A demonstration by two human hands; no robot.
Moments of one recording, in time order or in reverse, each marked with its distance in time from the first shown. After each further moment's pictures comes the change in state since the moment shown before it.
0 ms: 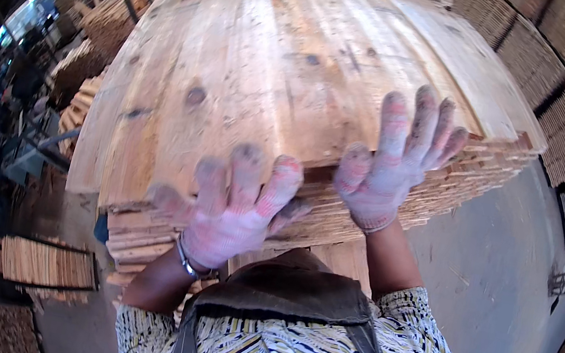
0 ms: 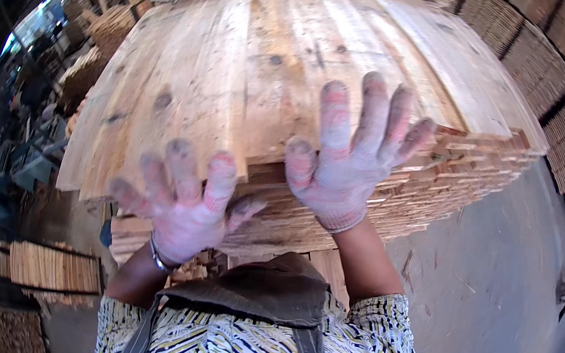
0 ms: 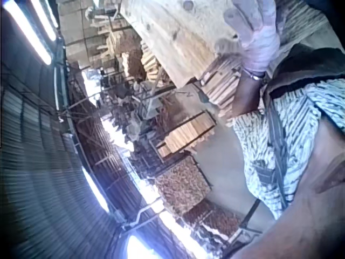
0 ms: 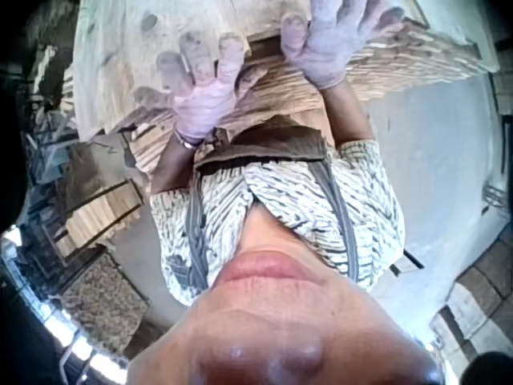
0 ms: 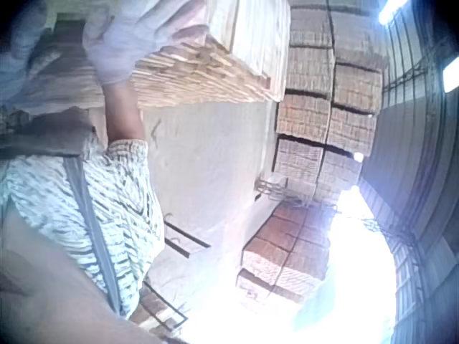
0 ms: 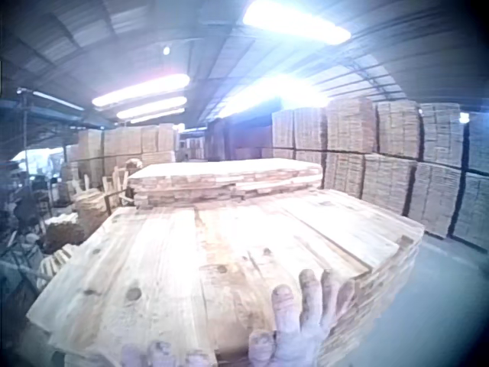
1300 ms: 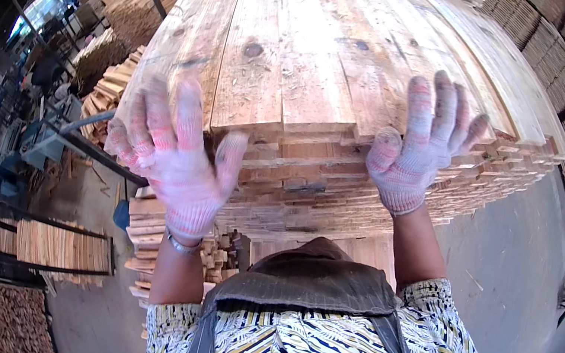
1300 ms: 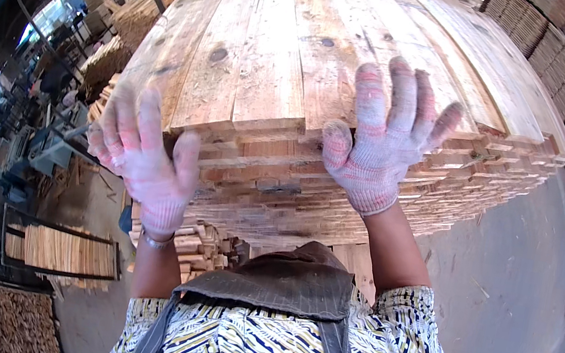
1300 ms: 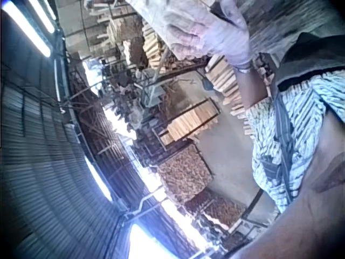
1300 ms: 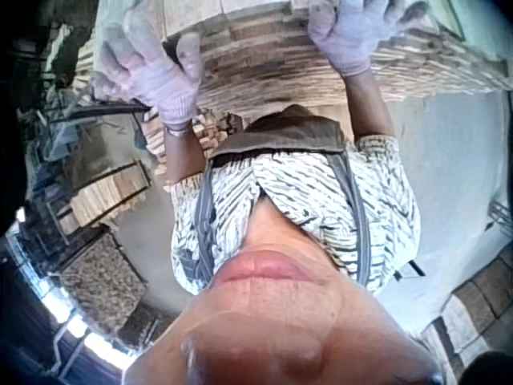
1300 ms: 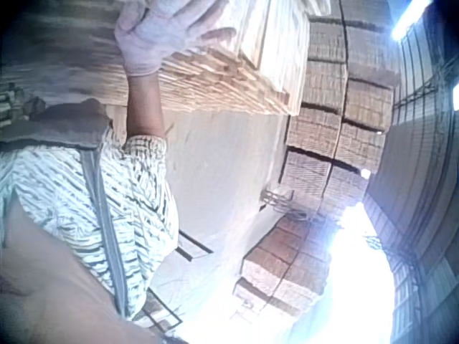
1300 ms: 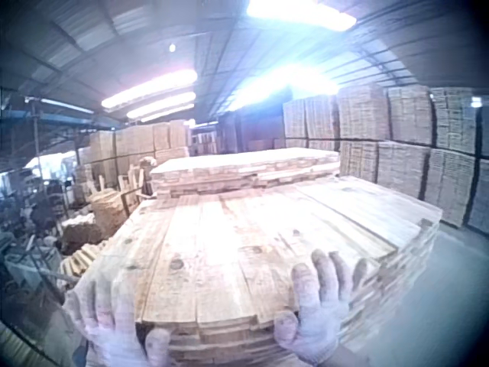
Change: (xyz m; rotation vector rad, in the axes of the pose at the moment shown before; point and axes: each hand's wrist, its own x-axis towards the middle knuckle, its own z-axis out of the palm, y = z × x) left_hand -0.002 -0.080 -0.014 0.053 -0.030 -0.313; right_hand -0.003 -0.012 0.014 -0.023 -0.079 -0.025
